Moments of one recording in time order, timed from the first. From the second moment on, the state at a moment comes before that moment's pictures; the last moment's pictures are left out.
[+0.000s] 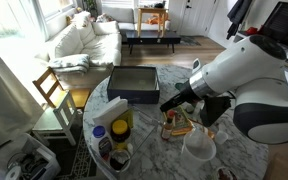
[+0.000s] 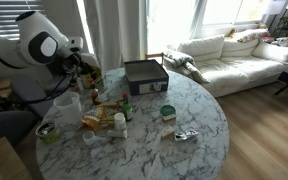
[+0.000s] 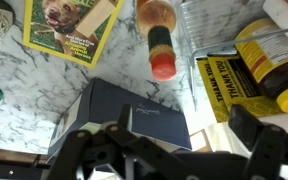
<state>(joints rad) 0.23 -0.06 -0.08 -2.52 -0.35 3.02 0.52</state>
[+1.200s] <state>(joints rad) 0.16 -0.40 -0.08 -2.58 0.21 2.25 -0.24</state>
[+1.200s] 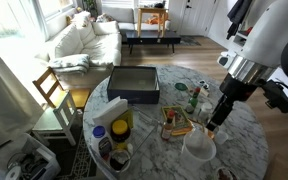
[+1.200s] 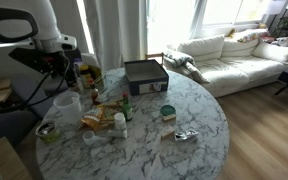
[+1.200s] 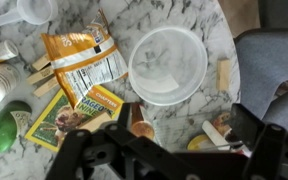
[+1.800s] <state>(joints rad) 0.14 -0.35 0.04 -2.74 0.08 2.47 -0.15</state>
